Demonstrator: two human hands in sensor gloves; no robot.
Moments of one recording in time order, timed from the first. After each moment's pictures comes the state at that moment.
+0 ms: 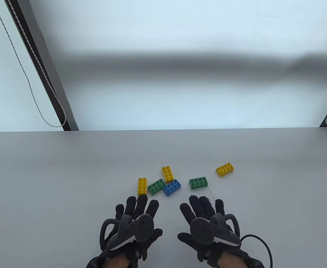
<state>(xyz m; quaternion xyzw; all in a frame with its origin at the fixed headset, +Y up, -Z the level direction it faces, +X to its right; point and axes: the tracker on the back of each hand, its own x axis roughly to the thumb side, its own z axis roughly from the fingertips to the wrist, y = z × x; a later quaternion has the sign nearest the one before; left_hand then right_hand) -0.116 -0.714 -0.269 -0.07 -0.16 0.04 0.98 0.112 -0.710 -0.266 0.24 0.05 0.97 0.07</state>
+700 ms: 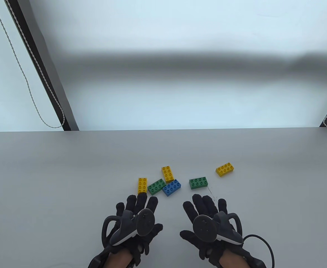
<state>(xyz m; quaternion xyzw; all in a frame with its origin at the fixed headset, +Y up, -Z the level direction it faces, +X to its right) -0.117 -0.713 -0.287 -0.07 -0.12 0.05 0.99 0.120 -0.709 -0.271 0.23 0.06 0.97 0.07</state>
